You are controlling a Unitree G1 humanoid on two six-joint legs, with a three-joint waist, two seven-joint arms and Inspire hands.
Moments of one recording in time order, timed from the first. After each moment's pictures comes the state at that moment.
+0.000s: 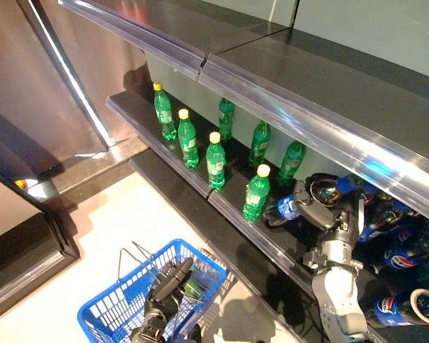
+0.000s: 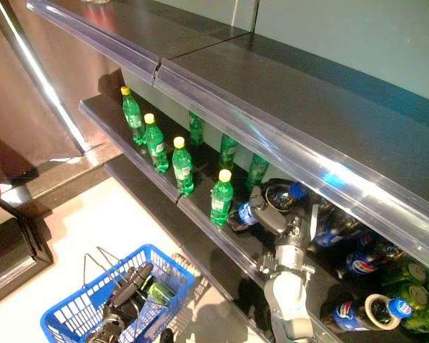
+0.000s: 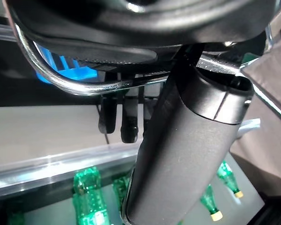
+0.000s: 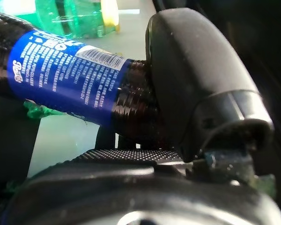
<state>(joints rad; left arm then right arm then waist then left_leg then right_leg) 0.25 0.17 -0.15 0.53 -1.24 -0.13 -0.36 0.09 -0.21 0.10 -0.03 0.32 -0.38 -0.38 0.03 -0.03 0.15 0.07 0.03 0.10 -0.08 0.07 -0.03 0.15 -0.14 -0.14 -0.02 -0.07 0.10</state>
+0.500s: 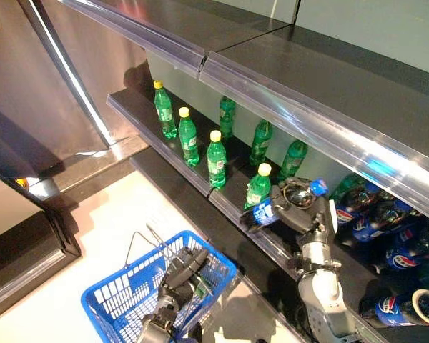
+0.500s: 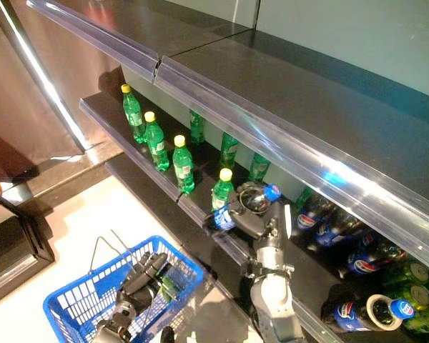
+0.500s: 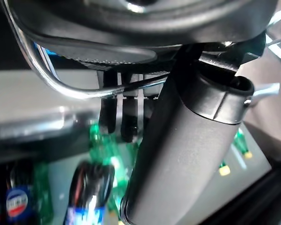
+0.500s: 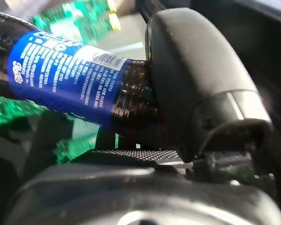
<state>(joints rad) 0.25 0.19 -0.26 0.30 -1.27 -0.09 -0.36 0.09 -0.22 0.26 -0.03 0.40 -0.35 -0.31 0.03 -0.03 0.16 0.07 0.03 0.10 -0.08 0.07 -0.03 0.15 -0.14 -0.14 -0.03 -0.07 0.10</state>
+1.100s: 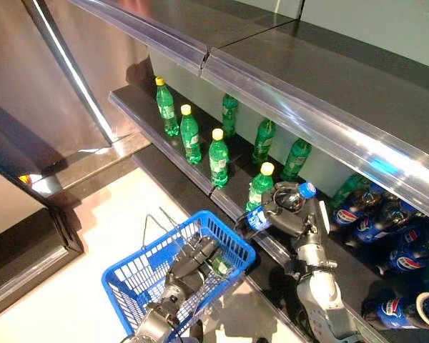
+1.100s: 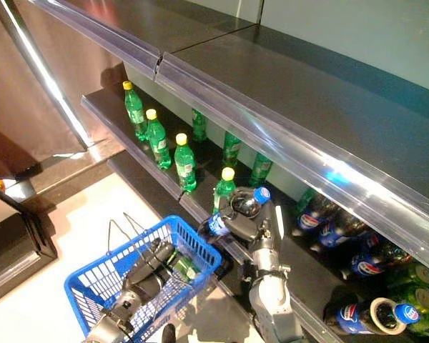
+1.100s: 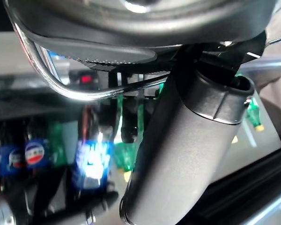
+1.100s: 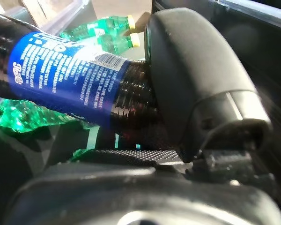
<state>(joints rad) 0.25 0.26 -0.31 0.11 -1.37 0.04 -0.36 0.09 -0.25 0.30 -0.03 0.40 -0.32 -0.31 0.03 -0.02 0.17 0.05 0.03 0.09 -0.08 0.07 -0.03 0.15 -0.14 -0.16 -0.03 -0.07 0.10</state>
